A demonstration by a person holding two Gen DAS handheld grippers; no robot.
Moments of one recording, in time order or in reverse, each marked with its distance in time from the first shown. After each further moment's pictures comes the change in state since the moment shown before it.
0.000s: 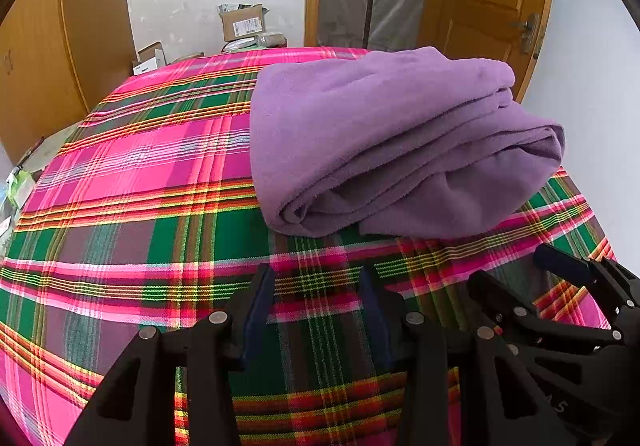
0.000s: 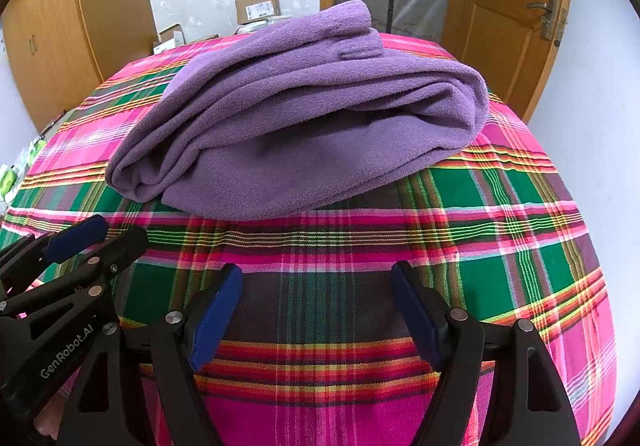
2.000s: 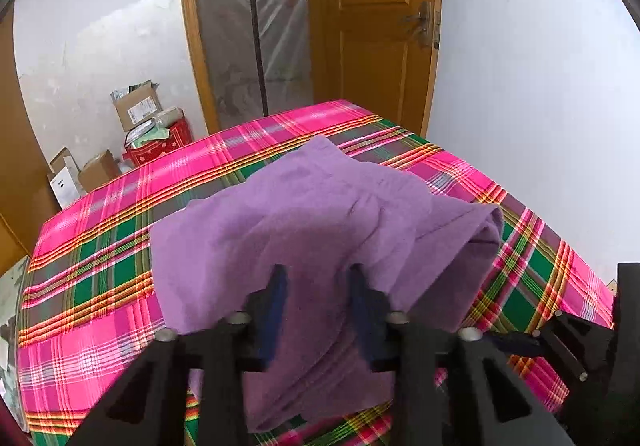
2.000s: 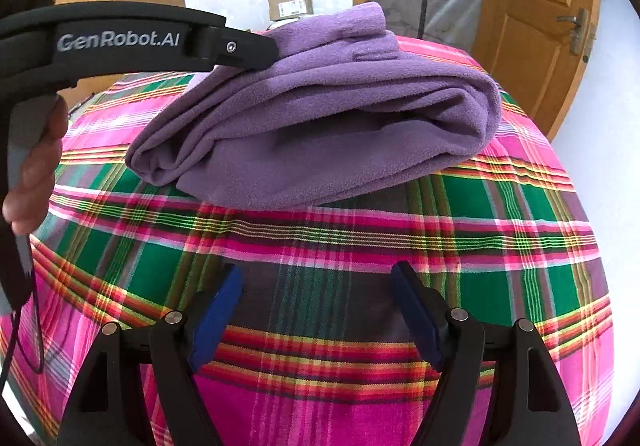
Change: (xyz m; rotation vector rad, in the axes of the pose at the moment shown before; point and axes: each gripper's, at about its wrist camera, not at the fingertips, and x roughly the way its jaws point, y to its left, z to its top) left arm 0.010 -0.048 0.104 0.348 -0.112 -0.219; right arm -0.011 -0.015 -0.006 -0.088 0.001 0.088
